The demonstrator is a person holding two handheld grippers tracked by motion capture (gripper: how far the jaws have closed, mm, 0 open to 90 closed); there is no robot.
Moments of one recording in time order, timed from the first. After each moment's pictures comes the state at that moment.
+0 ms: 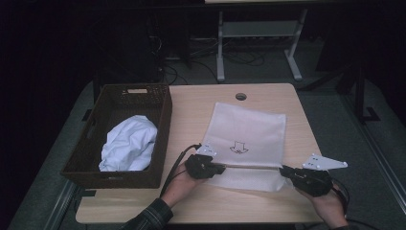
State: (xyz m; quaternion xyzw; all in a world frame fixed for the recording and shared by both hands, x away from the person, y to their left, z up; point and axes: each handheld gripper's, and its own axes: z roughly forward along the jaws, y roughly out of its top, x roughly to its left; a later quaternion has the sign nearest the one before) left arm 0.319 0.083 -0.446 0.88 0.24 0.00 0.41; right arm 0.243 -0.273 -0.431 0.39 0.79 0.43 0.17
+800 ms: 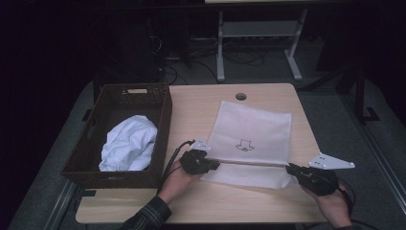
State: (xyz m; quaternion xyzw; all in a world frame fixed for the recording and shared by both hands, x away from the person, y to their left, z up) left arm 0.330 0.095 -0.448 0.87 0.27 0.00 0.41; right arm 0.242 -0.286 -0.428 0.42 0.78 0.42 0.19
